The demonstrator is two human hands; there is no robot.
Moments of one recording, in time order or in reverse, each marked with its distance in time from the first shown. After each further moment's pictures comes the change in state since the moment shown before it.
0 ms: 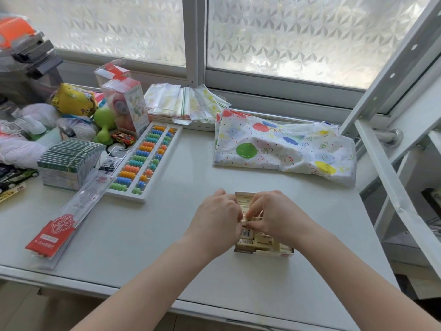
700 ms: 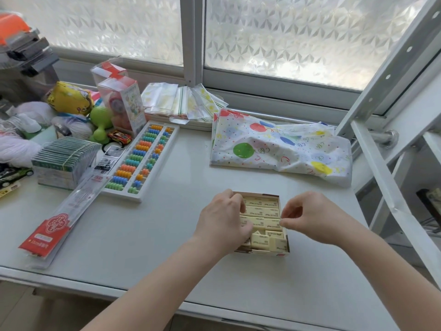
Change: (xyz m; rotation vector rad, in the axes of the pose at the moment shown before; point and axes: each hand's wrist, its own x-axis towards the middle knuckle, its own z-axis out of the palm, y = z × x) left_hand 0.010 0.013 0.015 -0.048 -0.015 -0.173; right_hand -0.032 0.023 -0.046 0.044 -0.069 0.341
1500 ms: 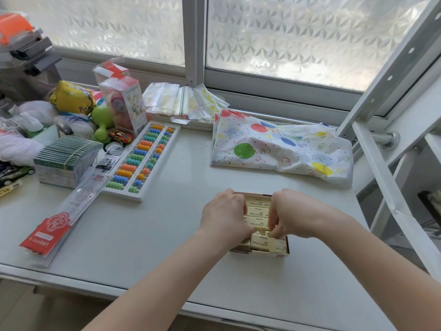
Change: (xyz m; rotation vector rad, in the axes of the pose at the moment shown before) left_hand 0.012 0.007 -0.002 0.055 -0.085 -0.108; right_hand 0.018 -0.029 0.005 -0.412 -0.206 -0.145
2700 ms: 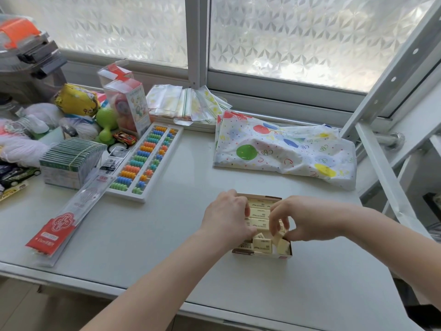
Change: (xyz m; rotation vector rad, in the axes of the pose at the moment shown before) left_hand -0.001 -0.003 -0.003 -0.004 -0.047 0.044; right_hand -0.008 0.022 -0.009 0.001 -0.150 -0.315
